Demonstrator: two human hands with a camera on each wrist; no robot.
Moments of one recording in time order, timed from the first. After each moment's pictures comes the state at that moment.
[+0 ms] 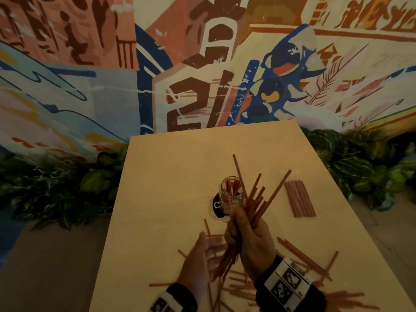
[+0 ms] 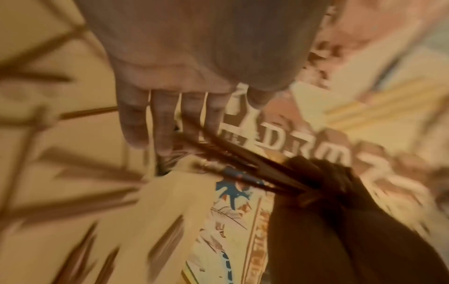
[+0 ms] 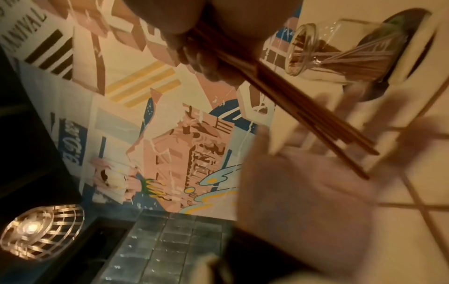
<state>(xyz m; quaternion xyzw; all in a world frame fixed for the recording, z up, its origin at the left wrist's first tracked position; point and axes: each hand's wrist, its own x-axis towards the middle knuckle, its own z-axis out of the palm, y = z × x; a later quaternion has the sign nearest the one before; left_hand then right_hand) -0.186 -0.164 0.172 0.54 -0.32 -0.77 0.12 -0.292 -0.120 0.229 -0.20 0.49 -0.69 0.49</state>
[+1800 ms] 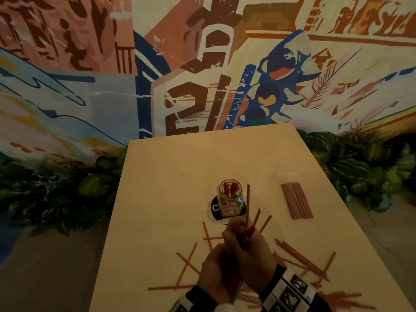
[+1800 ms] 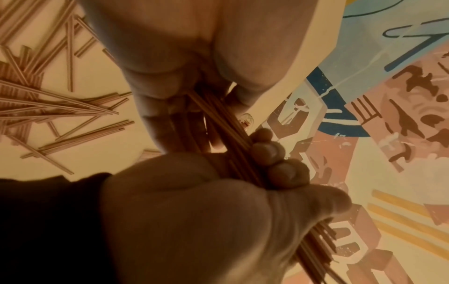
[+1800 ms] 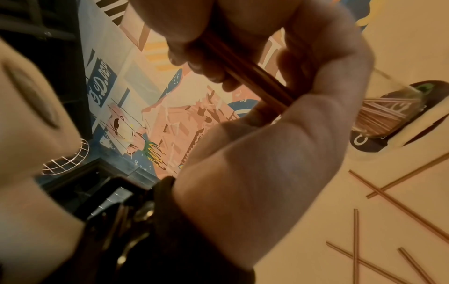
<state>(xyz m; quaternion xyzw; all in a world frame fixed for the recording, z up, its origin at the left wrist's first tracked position) -0.220 -0.131 0.194 0.37 -0.03 -0.90 0.21 -0.295 -0.101 0.228 -0.40 0.61 -0.56 0.40</state>
